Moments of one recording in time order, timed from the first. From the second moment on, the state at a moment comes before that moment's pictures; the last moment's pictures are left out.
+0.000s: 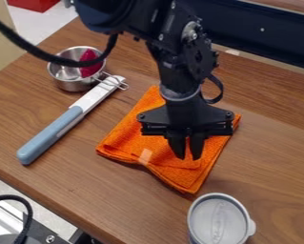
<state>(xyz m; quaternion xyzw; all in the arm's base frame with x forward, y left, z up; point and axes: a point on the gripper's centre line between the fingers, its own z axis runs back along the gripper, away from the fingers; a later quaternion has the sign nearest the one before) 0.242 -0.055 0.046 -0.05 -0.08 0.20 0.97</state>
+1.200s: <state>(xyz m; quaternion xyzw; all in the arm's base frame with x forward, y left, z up) 0.255 -0.032 0.002 0.01 -0.11 0.23 0.97</state>
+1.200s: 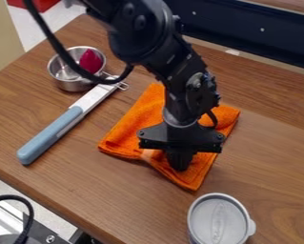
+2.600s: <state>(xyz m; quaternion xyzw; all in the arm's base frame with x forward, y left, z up) 0.335 -0.056 0.000 0.00 -0.19 0.10 0.98</state>
